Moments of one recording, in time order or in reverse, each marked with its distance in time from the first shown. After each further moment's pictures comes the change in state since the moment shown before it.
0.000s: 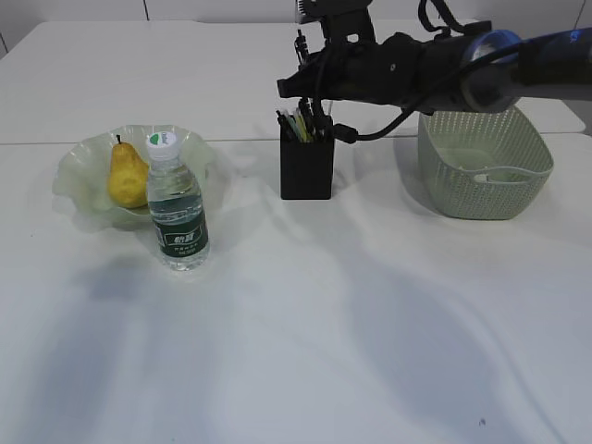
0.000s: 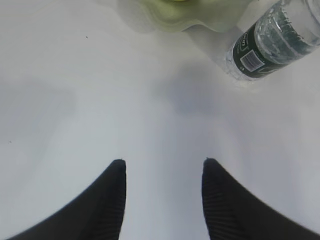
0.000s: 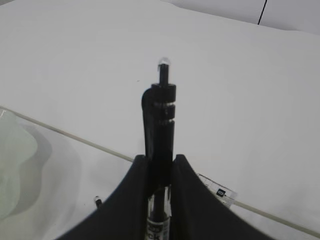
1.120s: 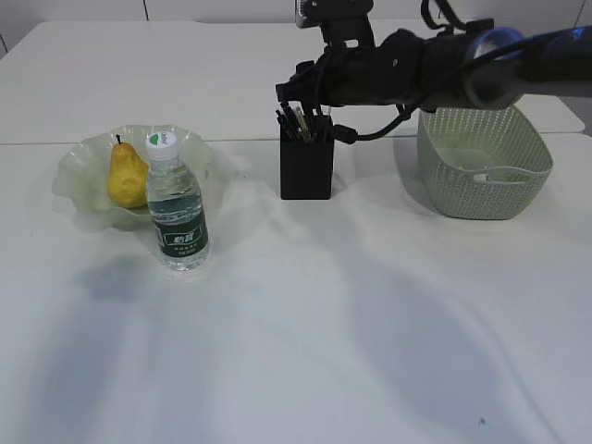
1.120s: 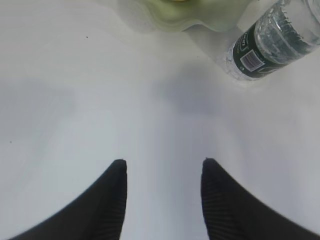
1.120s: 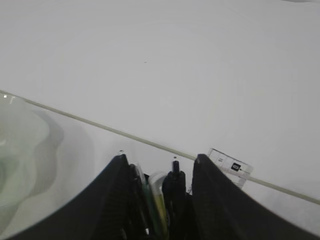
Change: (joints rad) left arm 0.000 0.000 0.000 0.002 0.000 0.000; right arm 0.000 -0.004 0.000 0.035 0.077 0.022
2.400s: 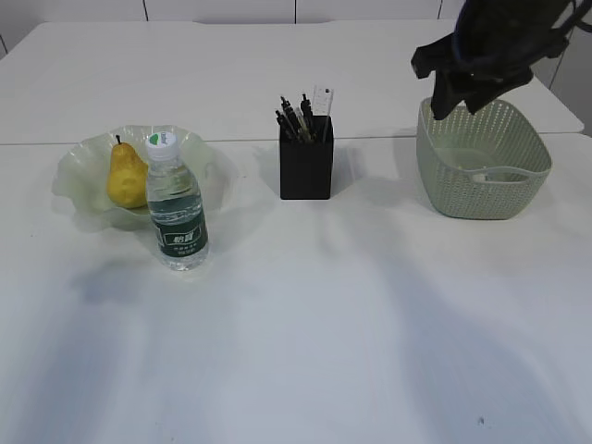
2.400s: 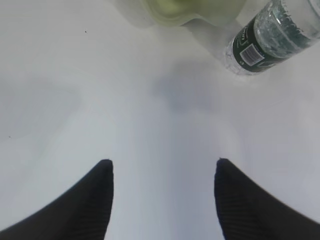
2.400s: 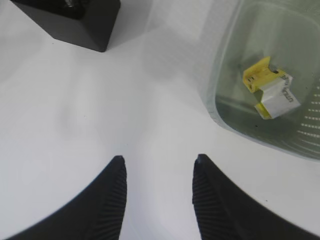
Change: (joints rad) left arm 0.000 0.000 0.000 0.002 0.018 0.000; right arm -0.140 -0.367 0.015 -0.447 1.060 0.445
